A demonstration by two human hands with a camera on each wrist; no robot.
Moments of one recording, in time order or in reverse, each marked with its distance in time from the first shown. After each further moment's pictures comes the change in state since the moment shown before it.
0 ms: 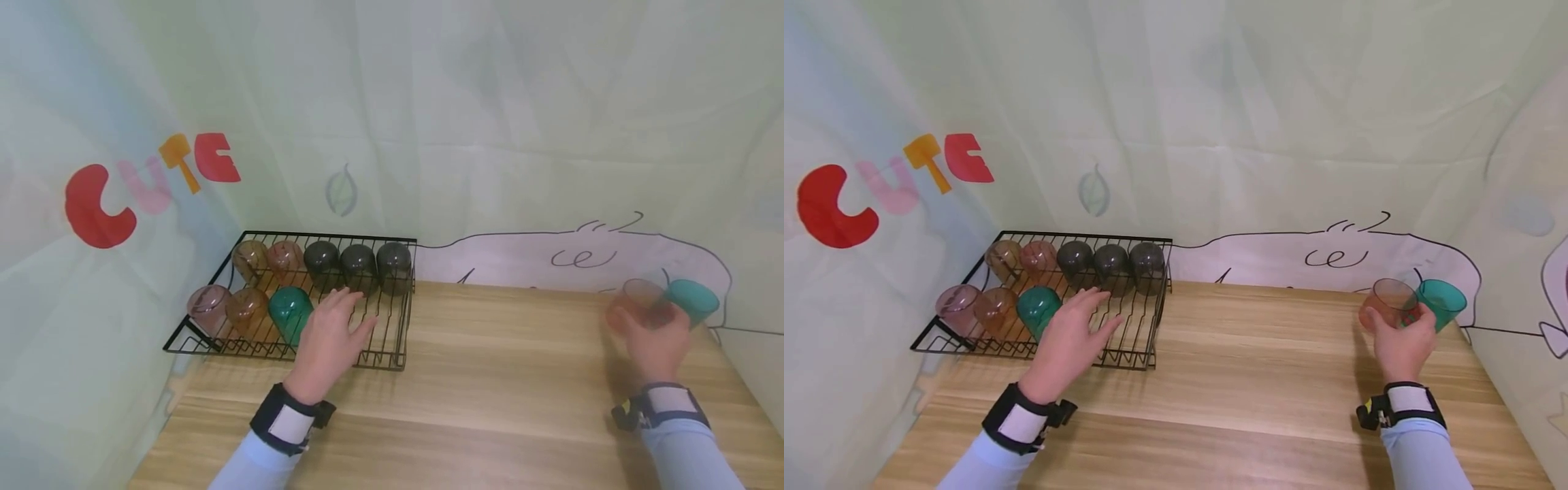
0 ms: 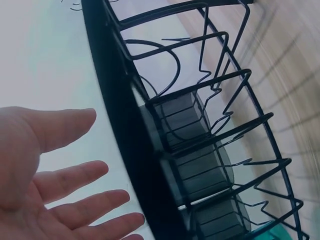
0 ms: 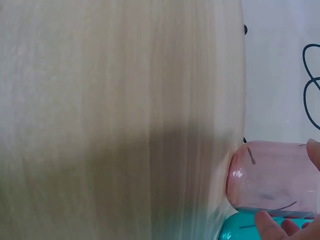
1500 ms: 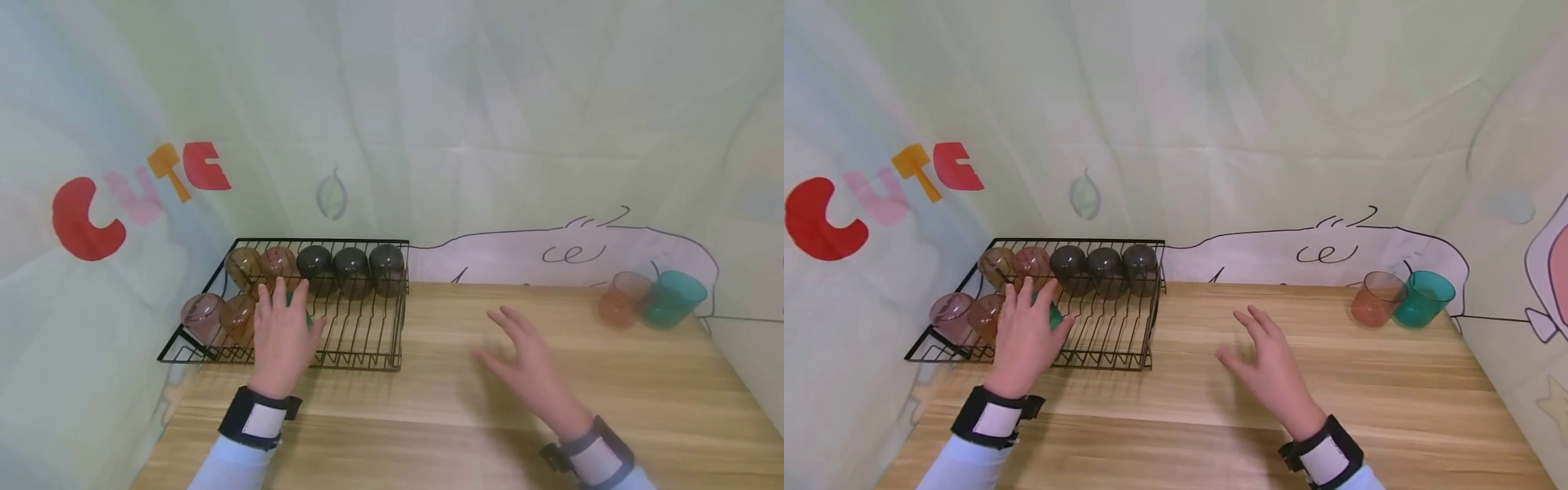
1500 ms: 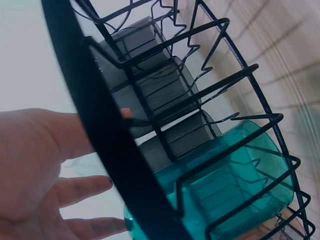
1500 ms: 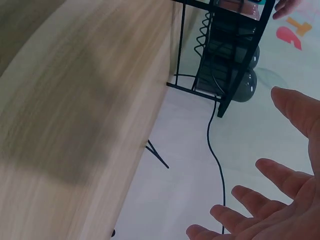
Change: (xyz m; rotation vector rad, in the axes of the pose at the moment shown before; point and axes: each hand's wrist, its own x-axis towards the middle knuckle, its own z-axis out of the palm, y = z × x) left_hand 0.006 -0.047 -0.017 0.232 0.055 -0.116; right_hand -0.167 -0.058 0.075 -0.257 -0.426 -0.827
